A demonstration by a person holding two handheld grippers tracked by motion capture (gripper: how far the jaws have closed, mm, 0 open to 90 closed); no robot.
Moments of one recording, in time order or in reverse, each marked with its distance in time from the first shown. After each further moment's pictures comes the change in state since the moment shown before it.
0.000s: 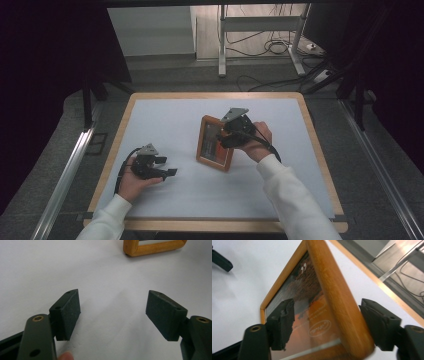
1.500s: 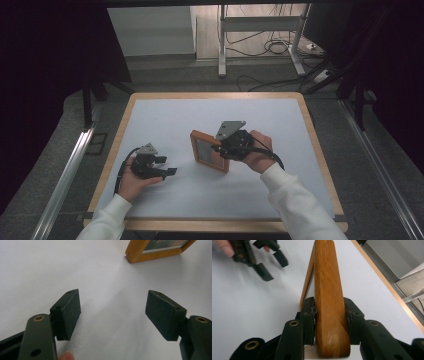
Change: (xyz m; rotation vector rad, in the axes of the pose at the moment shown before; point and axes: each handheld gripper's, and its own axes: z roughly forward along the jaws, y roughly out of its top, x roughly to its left) left arm 0.000 0.001 -0.001 -0.003 -0.002 -0.005; right arm 0.033 0.005 -0.036 -0.041 0.181 -0.193
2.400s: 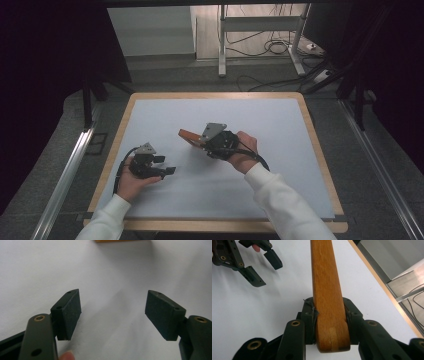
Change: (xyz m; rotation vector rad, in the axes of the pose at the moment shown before) left arm 0.002 0.000 -0.004 -0.009 0.015 -0.008; right arm 0.017 0.018 0.033 0.017 -0.059 -0.041
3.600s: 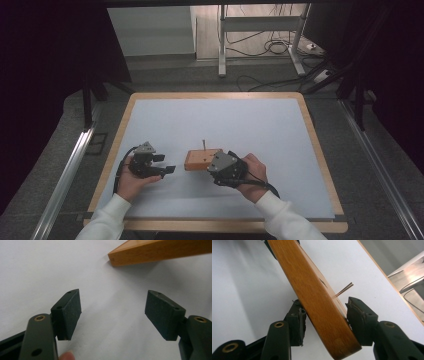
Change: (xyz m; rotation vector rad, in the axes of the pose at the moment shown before) left arm -0.001 0.001 -0.005 -0.019 0.014 -0.005; right arm 0.050 -0.043 -0.021 -0.003 -0.057 -0.011
